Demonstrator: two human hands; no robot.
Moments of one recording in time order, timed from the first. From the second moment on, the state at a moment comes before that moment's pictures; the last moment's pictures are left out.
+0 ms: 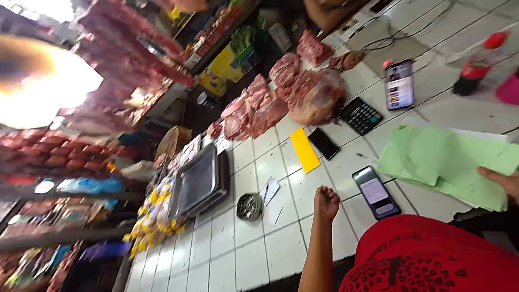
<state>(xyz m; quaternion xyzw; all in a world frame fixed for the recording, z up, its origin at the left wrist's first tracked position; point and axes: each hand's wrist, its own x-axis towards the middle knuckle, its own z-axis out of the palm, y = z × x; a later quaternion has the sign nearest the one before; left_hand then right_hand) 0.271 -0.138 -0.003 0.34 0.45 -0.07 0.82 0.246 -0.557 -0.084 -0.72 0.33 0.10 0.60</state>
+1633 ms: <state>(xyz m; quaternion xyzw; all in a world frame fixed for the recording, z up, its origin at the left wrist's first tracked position) 0.505 -0.308 -0.013 0.85 -0.18 -0.19 0.46 0.252 -0.576 -0.080 -0.71 0.32 0.18 0.60</state>
